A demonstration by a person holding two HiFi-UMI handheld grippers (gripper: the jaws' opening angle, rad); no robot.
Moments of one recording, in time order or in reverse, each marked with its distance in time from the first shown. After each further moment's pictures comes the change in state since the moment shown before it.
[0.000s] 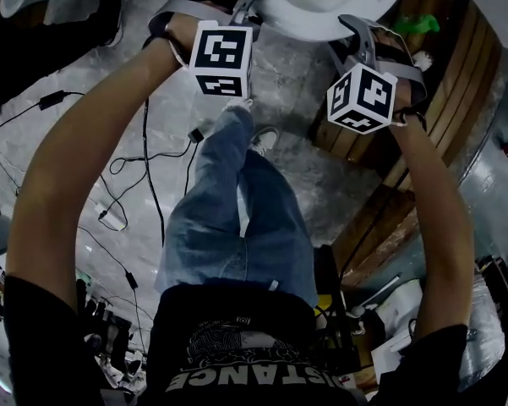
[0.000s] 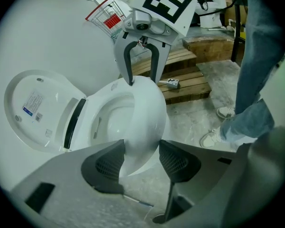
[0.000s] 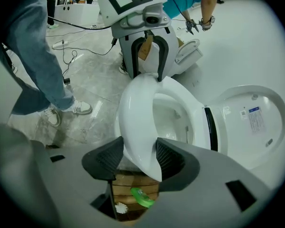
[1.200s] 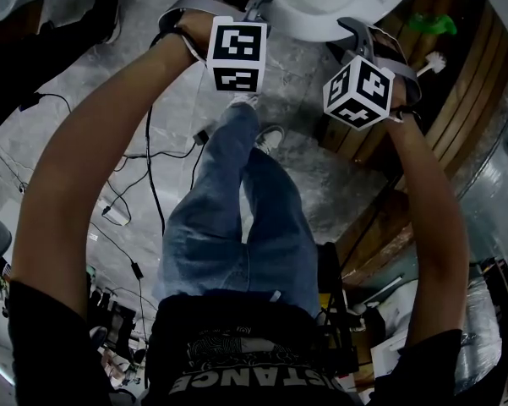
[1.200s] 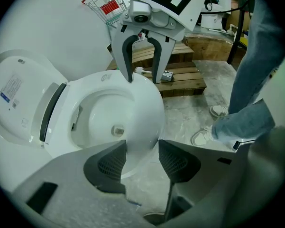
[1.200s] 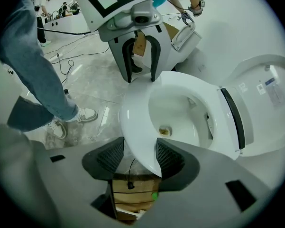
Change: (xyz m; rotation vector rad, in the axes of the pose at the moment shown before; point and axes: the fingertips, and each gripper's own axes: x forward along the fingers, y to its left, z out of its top) left arm 0.061 -0.035 -0.017 -0.033 0.063 -0.158; right arm 0.060 0.033 -0.010 0.148 0.008 0.138
